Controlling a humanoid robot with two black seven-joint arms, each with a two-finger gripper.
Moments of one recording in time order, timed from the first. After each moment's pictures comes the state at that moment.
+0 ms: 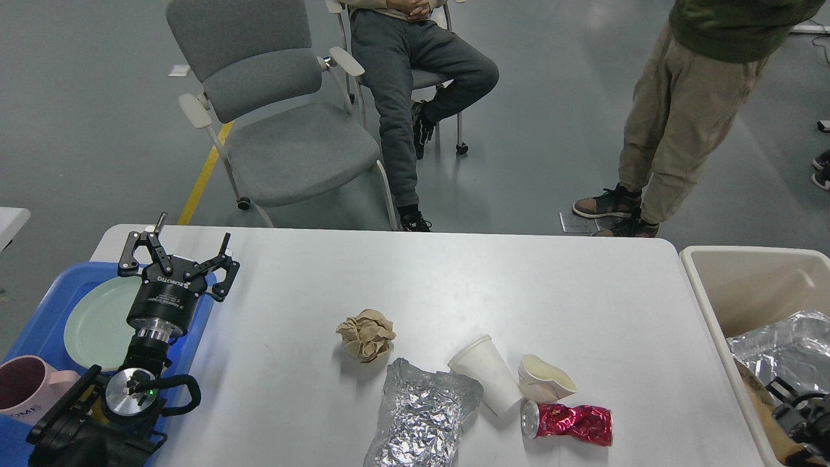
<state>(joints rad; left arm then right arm) -0.34 0.16 -1.32 -0.69 0.04 -0.63 -0.20 0.52 -0.36 -0.70 0.09 -0.02 -0.01 -0.16</state>
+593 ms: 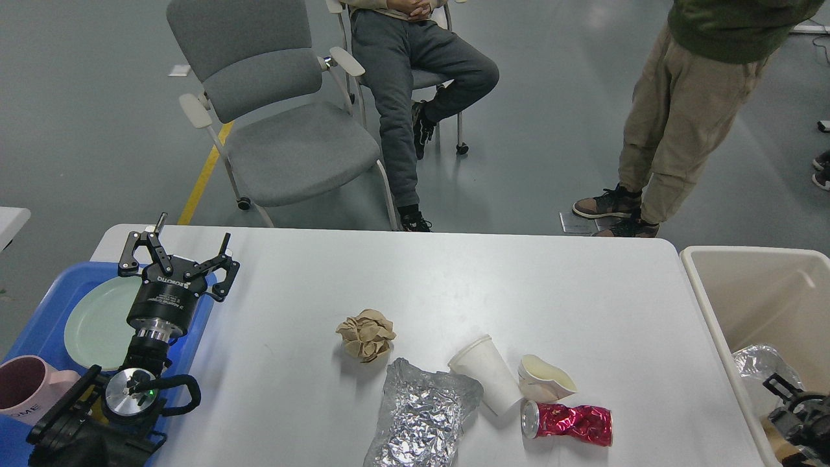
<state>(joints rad) -0.34 0.16 -1.32 -0.69 0.04 -0.63 -0.20 0.53 -0.37 -0.69 0.11 -0.02 -0.08 -0.16</state>
